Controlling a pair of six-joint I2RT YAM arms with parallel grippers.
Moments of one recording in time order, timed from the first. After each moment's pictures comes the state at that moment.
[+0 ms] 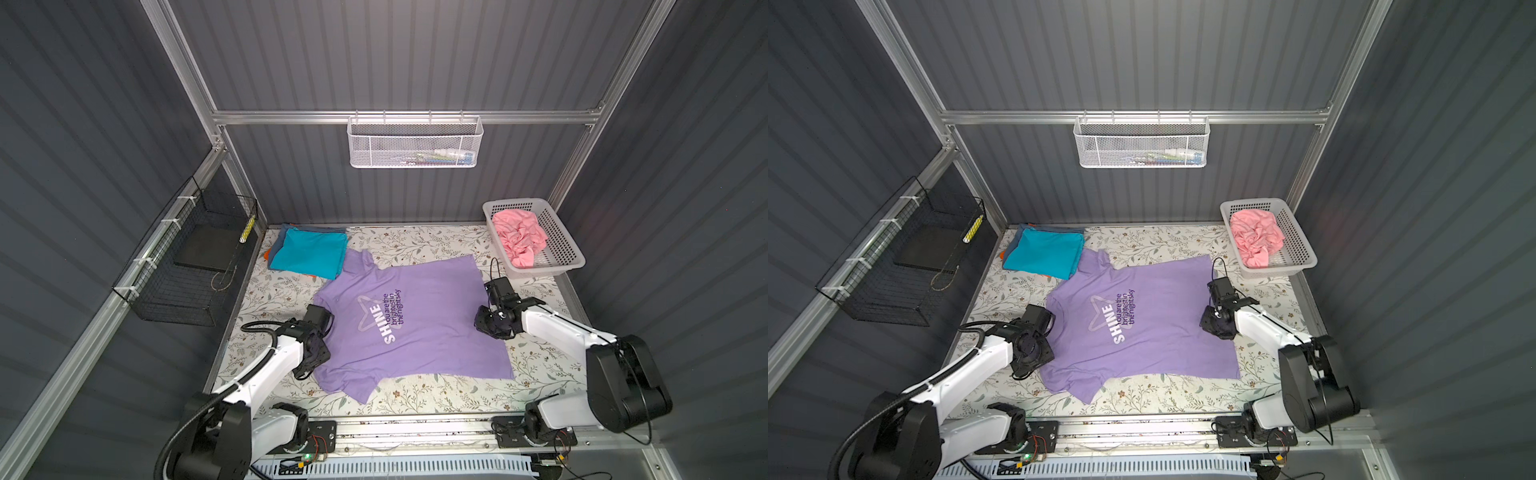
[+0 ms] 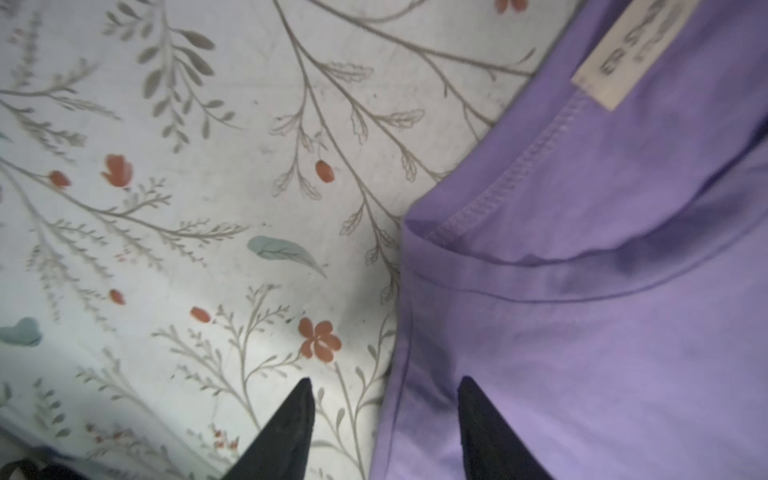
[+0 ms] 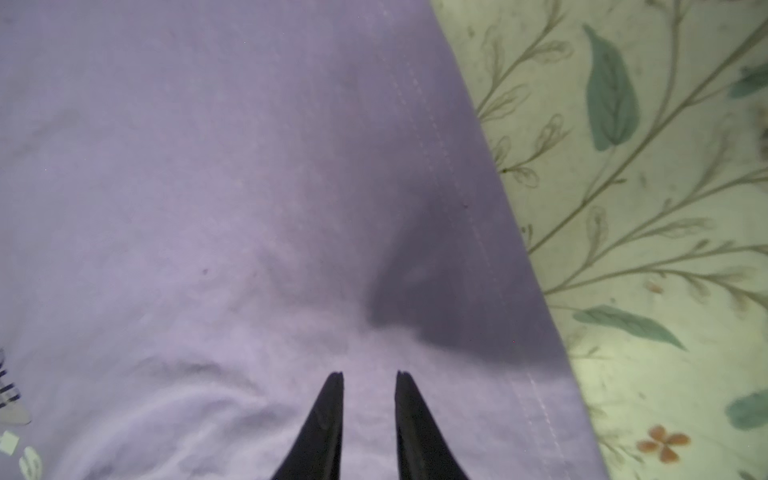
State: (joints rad) left arm -0.33 1.10 0.62 -0.91 -0.24 -0.84; right arm 0.30 1.37 0.74 -0.56 0.01 0.65
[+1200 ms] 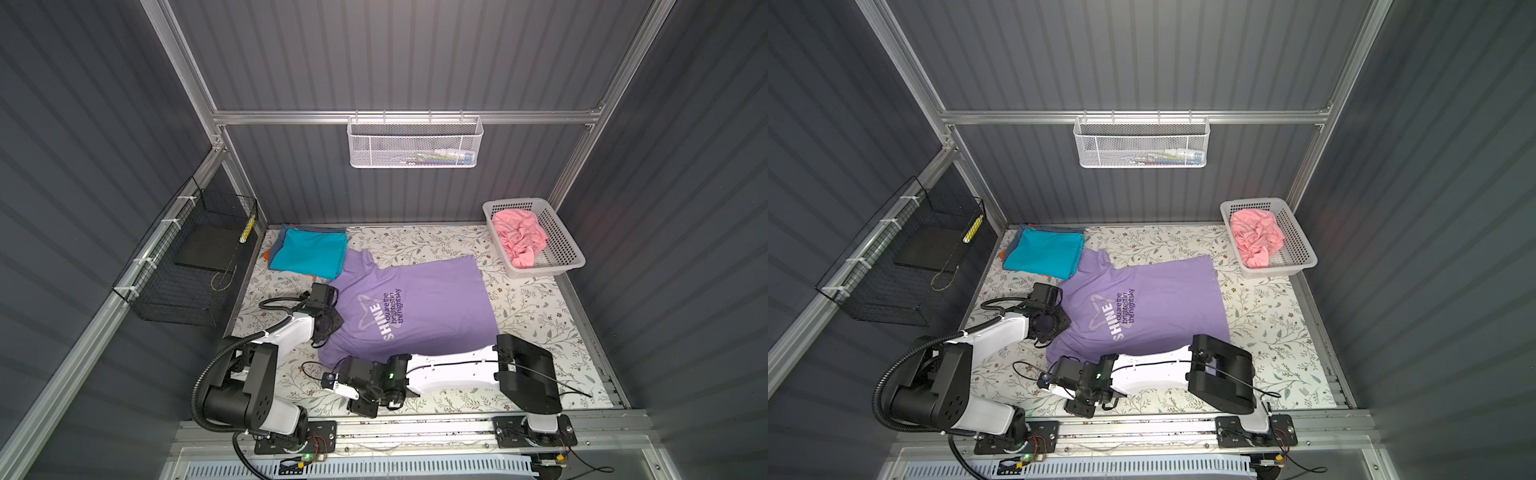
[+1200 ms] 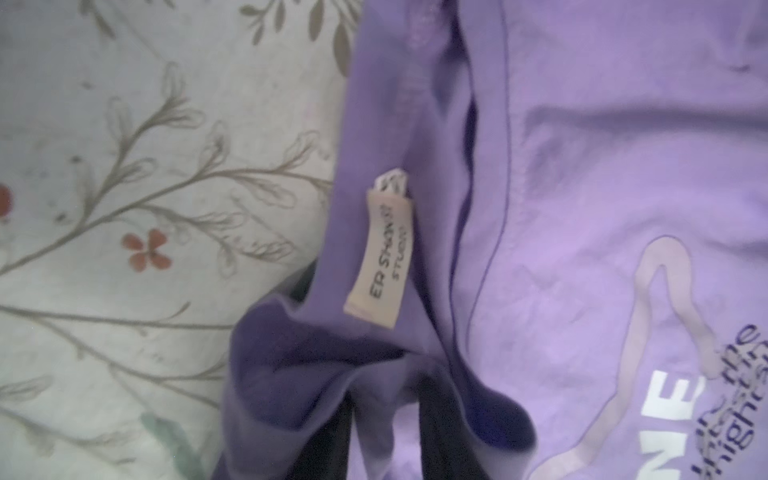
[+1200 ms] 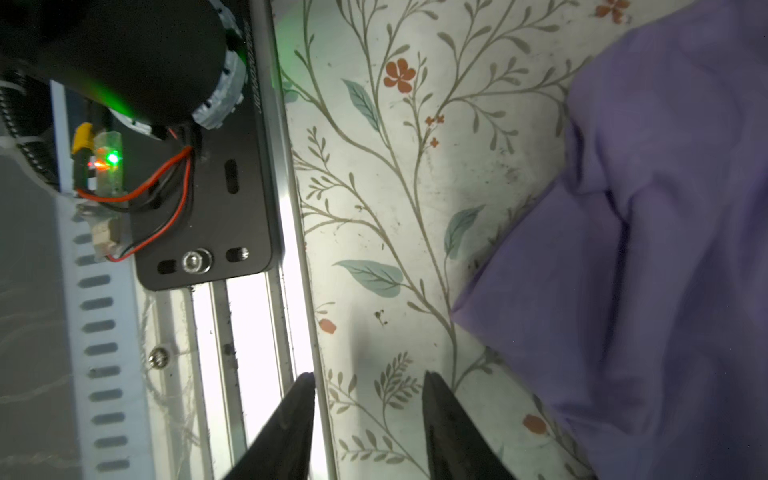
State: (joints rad) left arm -0.26 1.50 0.69 -0.33 -0.04 -0.84; right arm 1.41 1.99 1.36 -0.43 -0.06 -0.01
